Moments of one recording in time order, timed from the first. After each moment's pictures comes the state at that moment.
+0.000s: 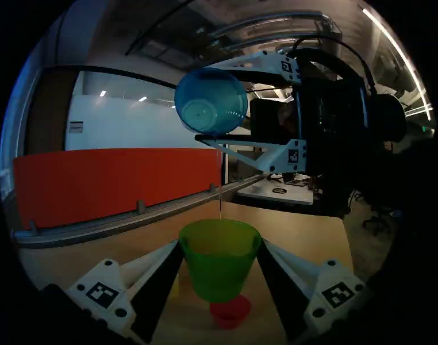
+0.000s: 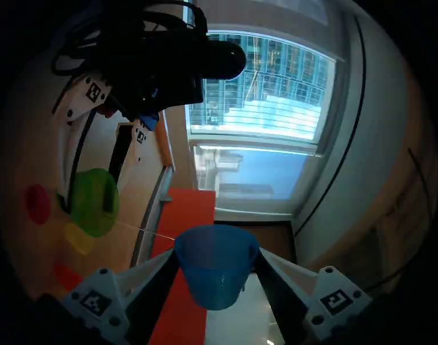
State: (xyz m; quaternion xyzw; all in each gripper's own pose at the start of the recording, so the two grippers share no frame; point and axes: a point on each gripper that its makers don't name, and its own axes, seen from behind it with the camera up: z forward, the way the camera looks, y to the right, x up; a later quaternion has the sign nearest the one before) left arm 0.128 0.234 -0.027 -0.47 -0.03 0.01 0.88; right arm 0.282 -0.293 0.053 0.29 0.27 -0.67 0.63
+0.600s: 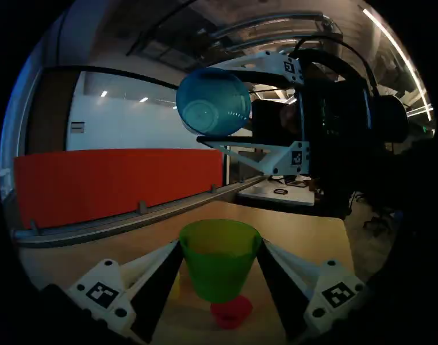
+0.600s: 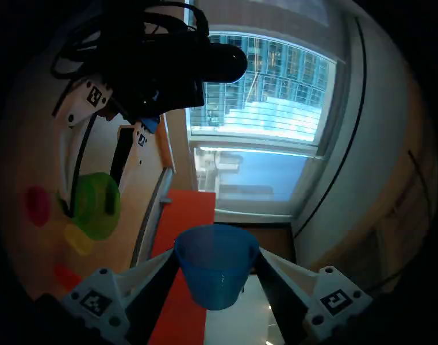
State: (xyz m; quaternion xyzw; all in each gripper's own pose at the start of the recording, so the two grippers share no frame) left arm 0.128 0.233 -0.025 -0.47 -0.03 0.01 0.88; right arm 0.280 -0.294 0.055 0.29 0.26 -0.66 0.64
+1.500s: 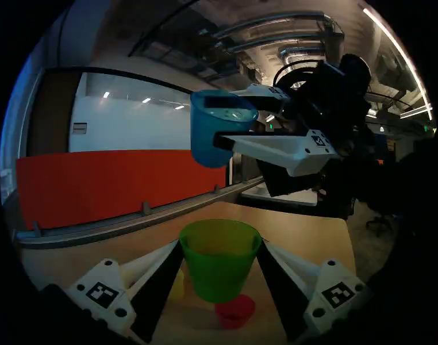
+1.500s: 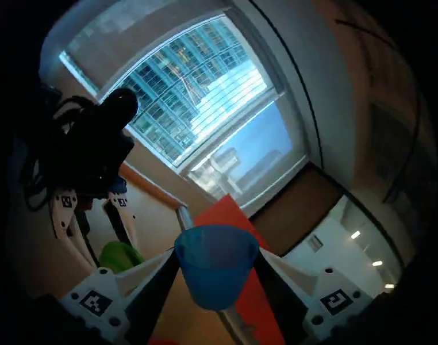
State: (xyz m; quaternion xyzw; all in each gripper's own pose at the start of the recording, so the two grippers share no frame) left arm 0.133 0.226 -0.024 -0.46 -0.03 0.01 0.89; right arm 0.259 -0.284 0.028 0.41 0.13 -0.36 0.83
